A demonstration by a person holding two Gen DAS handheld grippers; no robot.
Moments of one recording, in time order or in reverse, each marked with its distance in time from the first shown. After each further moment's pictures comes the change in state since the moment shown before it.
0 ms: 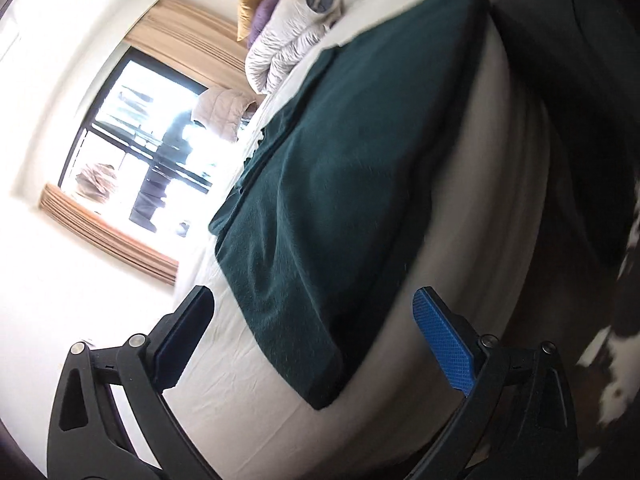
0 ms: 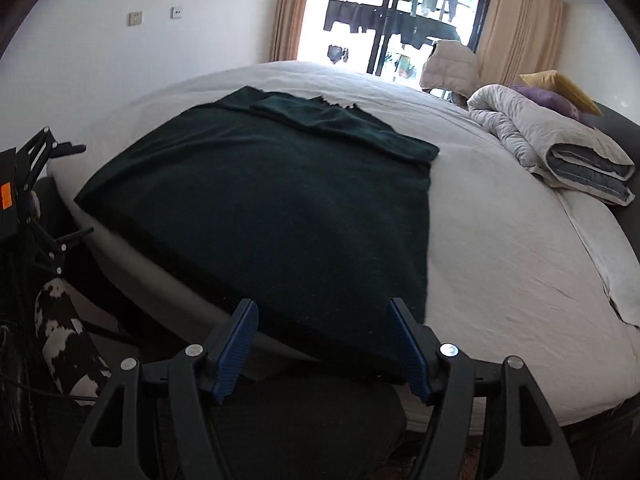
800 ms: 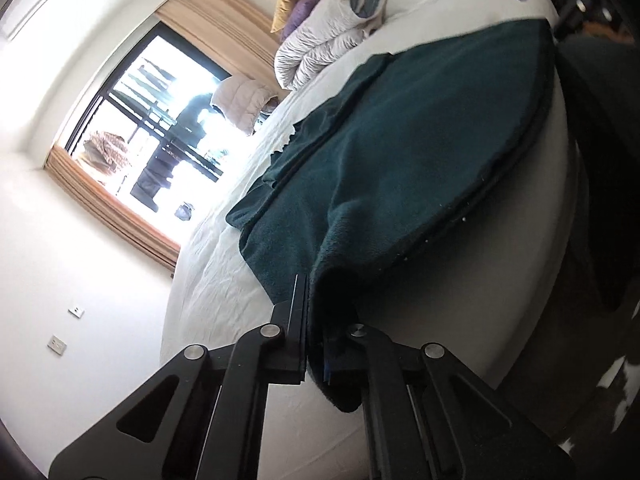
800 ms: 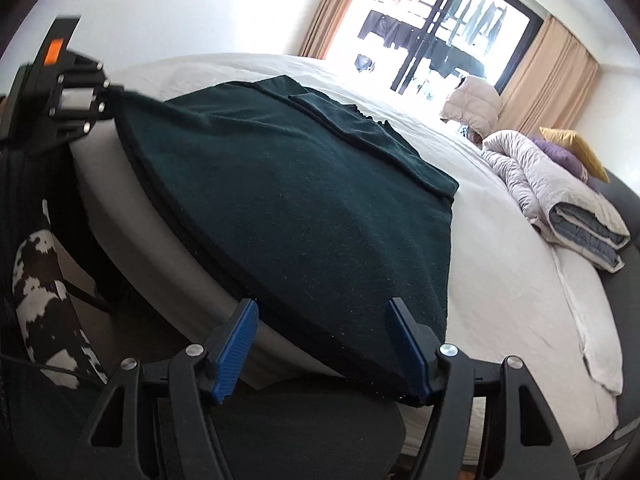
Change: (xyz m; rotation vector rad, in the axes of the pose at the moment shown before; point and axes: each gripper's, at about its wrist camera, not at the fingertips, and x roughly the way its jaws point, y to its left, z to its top) left arm 0.010 0.069 -0.005 -0.212 -0.026 -0.042; right arm 0.000 0.048 0.002 -0.273 -0.011 -0.127
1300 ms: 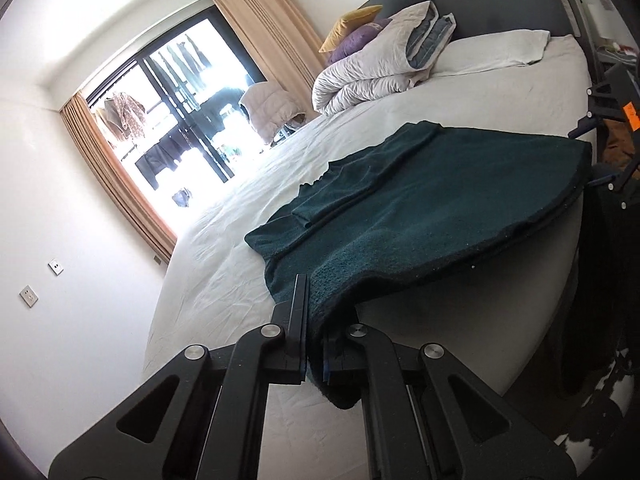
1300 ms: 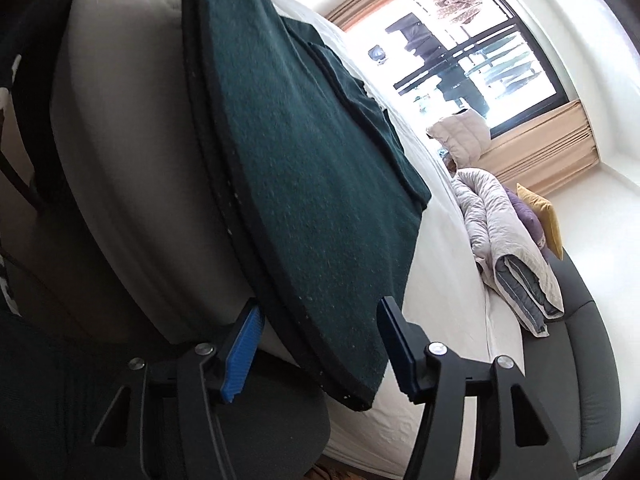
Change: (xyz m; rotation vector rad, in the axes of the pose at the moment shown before) left arm -0.037 0.071 0.051 -0.228 -0.078 -0.029; right arm 0.044 0.016 -0.011 -0.271 0.152 -0.253
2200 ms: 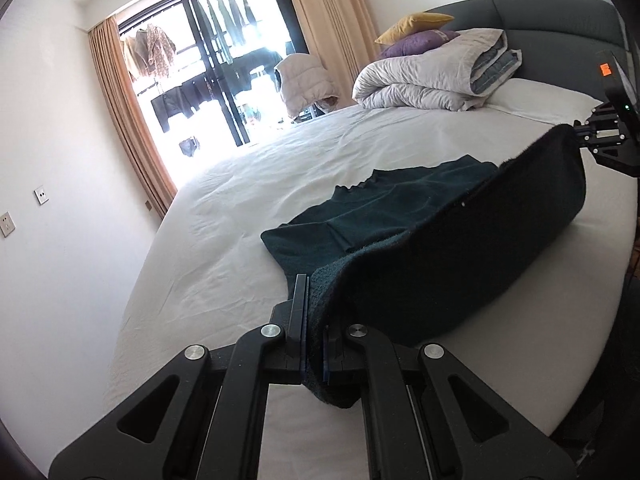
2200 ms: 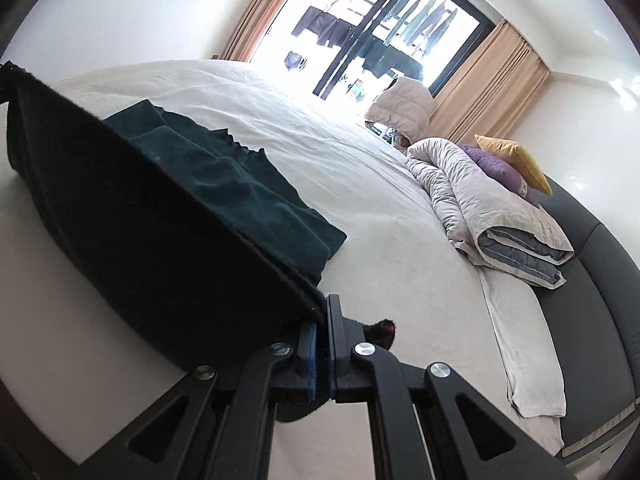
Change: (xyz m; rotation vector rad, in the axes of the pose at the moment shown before) left arm 0.103 0.098 0.047 -0.275 0.089 -0.020; right arm 0.082 -0.203 0.115 0.380 -0.065 0.033
